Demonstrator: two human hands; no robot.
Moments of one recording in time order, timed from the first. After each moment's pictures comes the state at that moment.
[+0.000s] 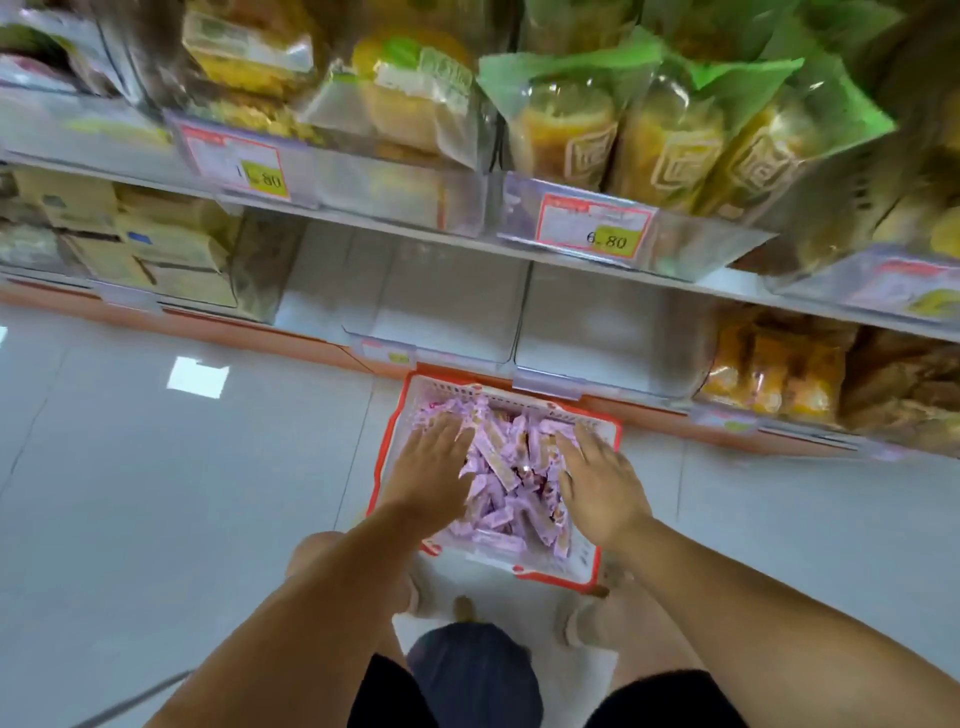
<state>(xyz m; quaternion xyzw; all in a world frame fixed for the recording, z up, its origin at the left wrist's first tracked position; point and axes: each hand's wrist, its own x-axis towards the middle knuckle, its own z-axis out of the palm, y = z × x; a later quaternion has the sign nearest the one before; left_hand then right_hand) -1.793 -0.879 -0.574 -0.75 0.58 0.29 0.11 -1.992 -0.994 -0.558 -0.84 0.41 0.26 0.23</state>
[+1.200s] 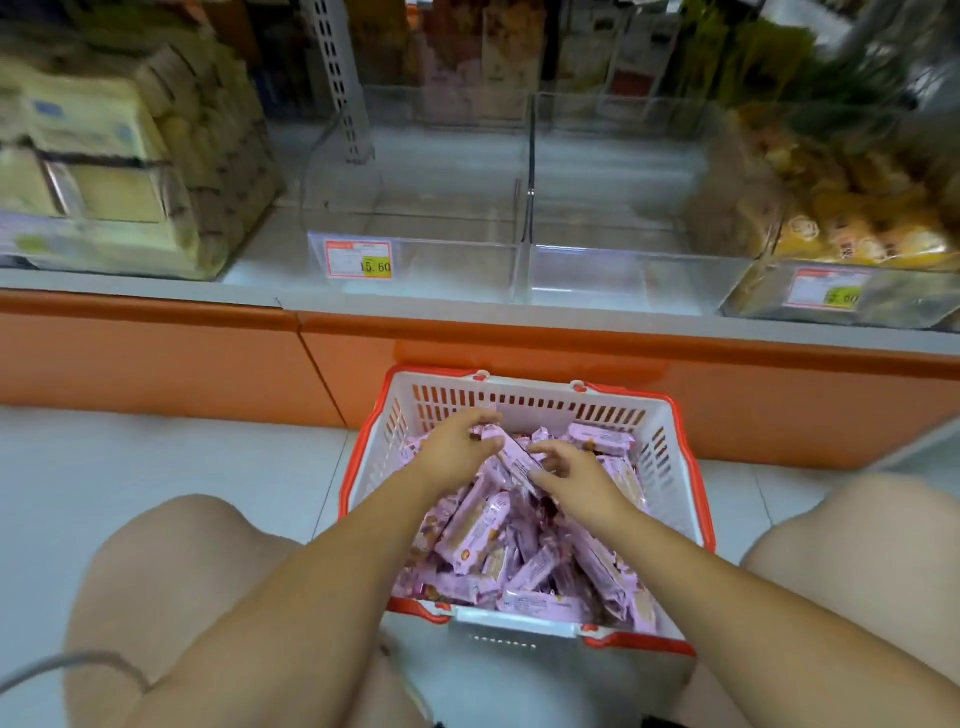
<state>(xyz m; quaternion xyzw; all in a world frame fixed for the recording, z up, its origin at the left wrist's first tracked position) -1.801 -0.870 -0.800 -0.72 0.45 0.41 -0.33 -1.979 -0.916 -0.815 -0.66 0.49 -0.11 0.55</state>
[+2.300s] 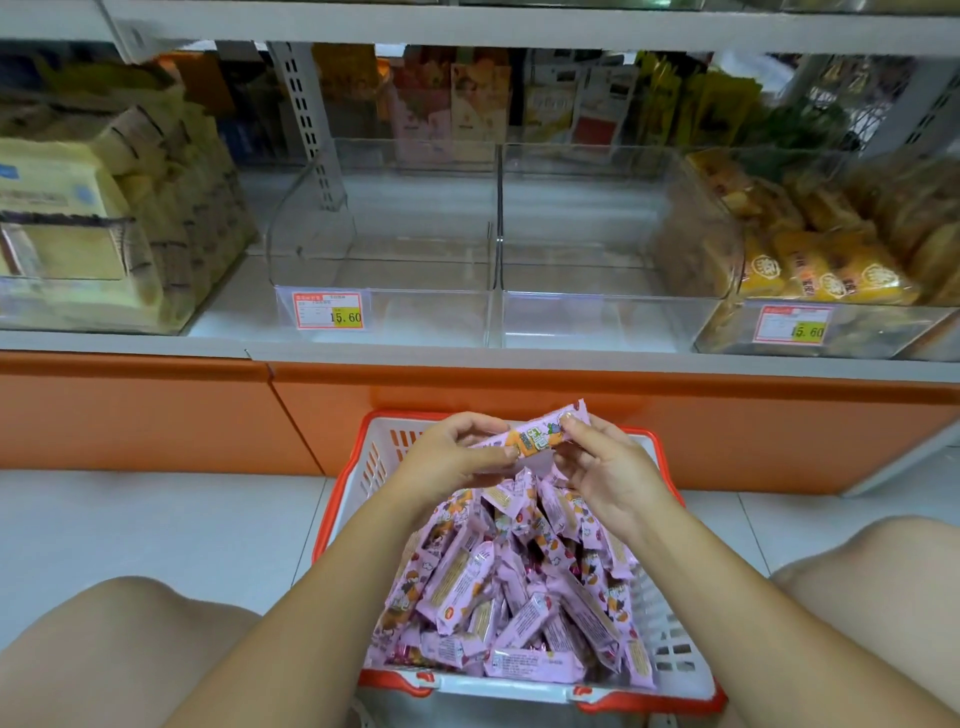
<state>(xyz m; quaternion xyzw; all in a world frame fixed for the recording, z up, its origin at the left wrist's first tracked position) -1.809 -0.885 -0.743 -0.59 0.33 0.56 -0.48 -1.981 -0.950 -0.743 -0.30 0.45 -0.38 0.76</state>
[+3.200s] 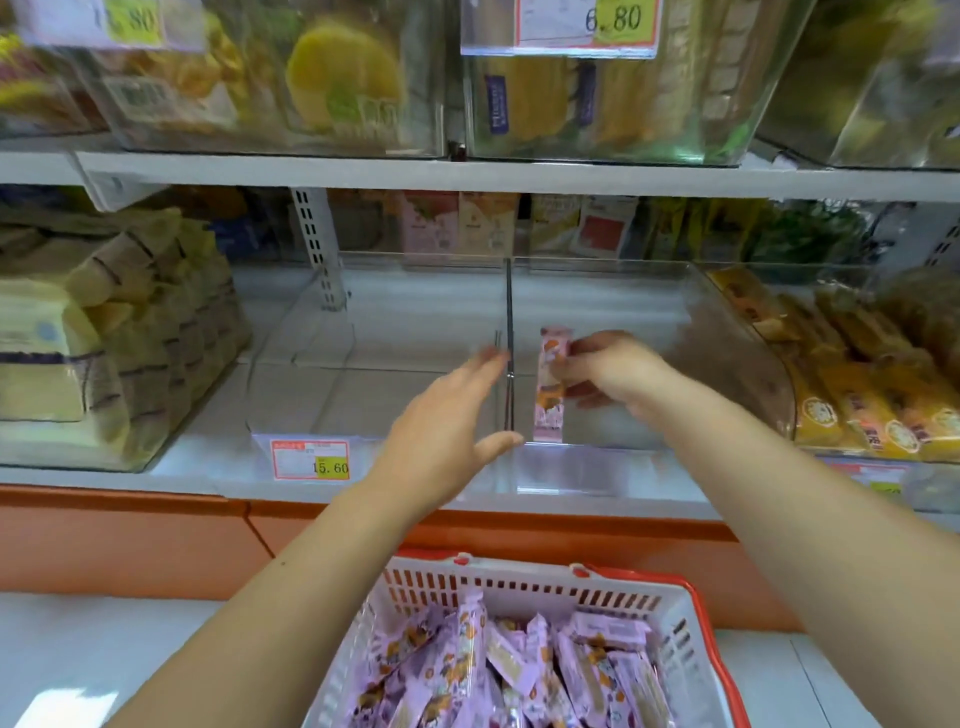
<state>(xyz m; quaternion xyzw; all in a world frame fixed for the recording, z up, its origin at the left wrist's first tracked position) -1.748 -1.007 -0.647 -0.69 0.68 0.04 -0.24 -1.899 -1.143 -0.620 -0.66 0.51 -0.21 0.50</state>
